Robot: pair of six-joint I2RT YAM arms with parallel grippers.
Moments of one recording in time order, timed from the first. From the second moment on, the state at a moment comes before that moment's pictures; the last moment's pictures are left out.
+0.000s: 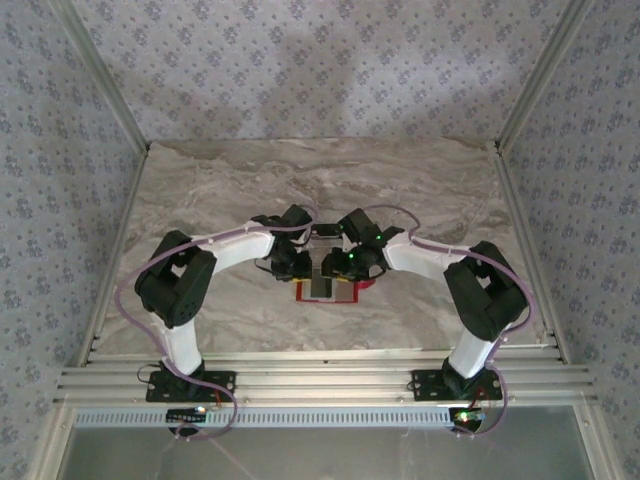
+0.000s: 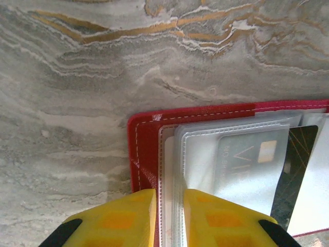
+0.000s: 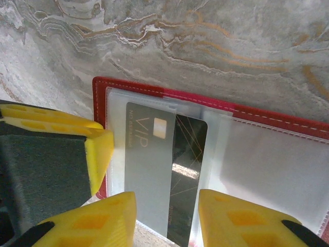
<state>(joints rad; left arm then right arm) -0.68 1.84 1.17 -0.68 0.22 -0.67 0.66 1.71 1.00 -0.39 -0.38 0.72</state>
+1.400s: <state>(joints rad) -0.68 1.84 1.16 -0.66 0.22 -0.67 0.57 1.77 0.80 0.01 -0.63 0.77</state>
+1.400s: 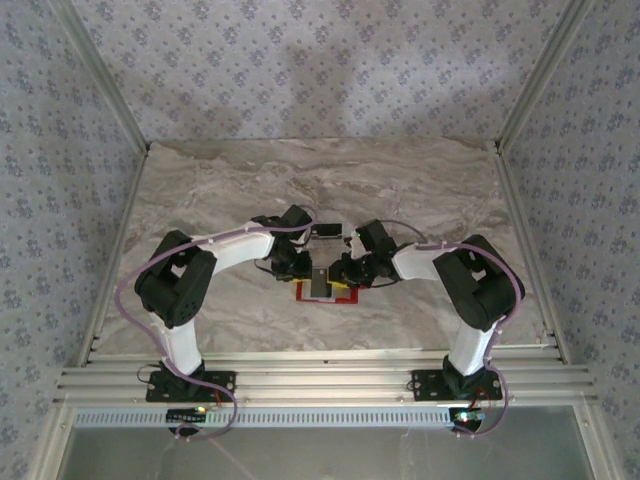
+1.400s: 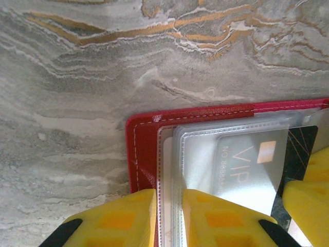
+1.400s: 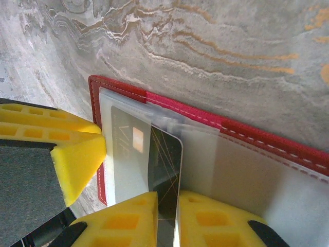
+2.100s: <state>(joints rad) -0.68 1.84 1.16 -0.66 0.22 -0.67 0.52 1.70 0.76 -0.03 -0.61 0.74</state>
